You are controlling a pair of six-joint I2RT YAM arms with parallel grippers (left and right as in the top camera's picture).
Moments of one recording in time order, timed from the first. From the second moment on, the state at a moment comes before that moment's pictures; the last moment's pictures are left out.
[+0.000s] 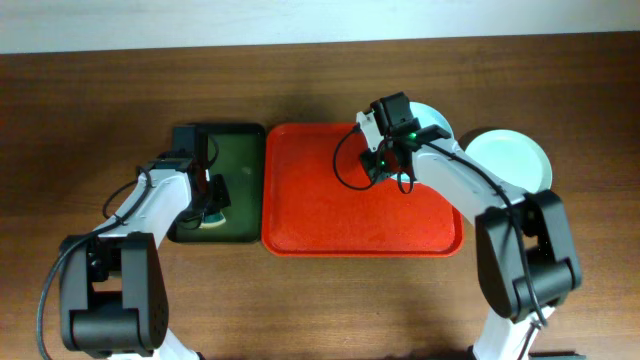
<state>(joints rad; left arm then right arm) -0.03 1.81 1.08 -0.66 -0.06 -0.30 0.33 1.95 1.32 -0.52 -0.02 -0.13</state>
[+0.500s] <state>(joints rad) -0.03 1.81 1.08 -0.65 -0.06 -0.30 0.36 1.99 1.32 -0.59 -0.29 0.13</state>
